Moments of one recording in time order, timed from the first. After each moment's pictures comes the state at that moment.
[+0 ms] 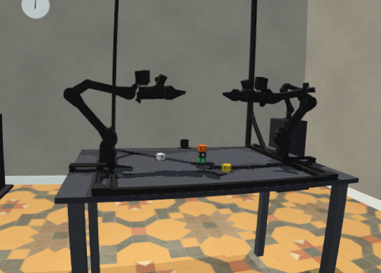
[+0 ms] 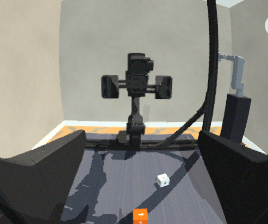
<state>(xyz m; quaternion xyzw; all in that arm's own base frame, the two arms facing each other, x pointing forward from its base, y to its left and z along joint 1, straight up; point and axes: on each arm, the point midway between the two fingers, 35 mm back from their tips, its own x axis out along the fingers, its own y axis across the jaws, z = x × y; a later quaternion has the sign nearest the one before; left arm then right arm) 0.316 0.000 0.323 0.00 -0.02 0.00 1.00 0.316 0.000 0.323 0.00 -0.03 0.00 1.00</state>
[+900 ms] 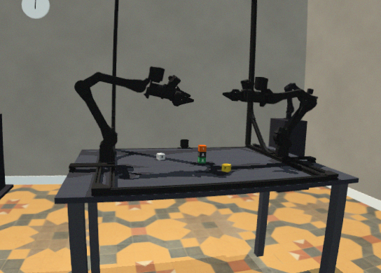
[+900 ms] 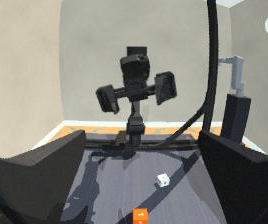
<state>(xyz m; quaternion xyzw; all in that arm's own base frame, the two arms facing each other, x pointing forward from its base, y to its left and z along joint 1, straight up) 0.316 0.000 0.323 0.00 -0.02 0.00 1.00 0.358 -0.003 0.304 0.12 0.09 -0.02 0.99</state>
